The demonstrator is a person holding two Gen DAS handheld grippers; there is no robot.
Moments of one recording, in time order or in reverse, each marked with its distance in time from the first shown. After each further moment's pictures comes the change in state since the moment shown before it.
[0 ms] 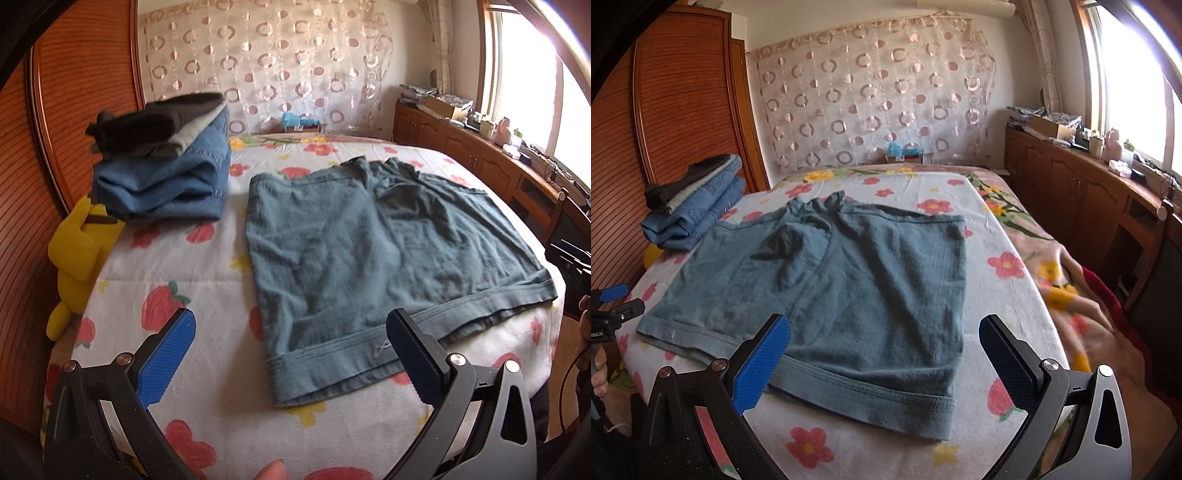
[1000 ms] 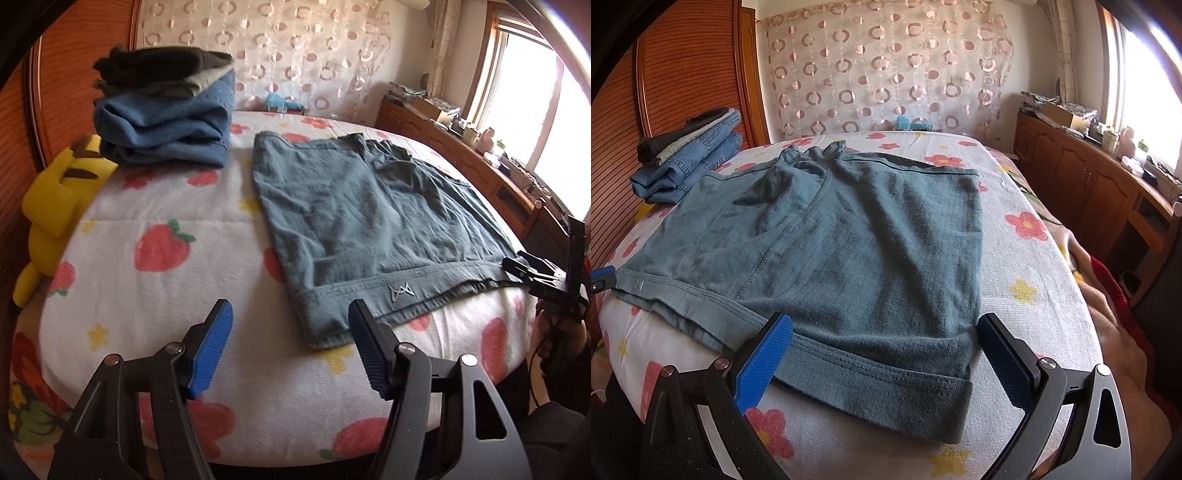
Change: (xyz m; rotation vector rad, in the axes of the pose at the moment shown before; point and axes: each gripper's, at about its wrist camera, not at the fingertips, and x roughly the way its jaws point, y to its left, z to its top) left arm 0.003 0.035 -0.034 -0.079 0.069 -0.166; right arm -0.026 -0.003 -0.019 -0.057 0.077 0.010
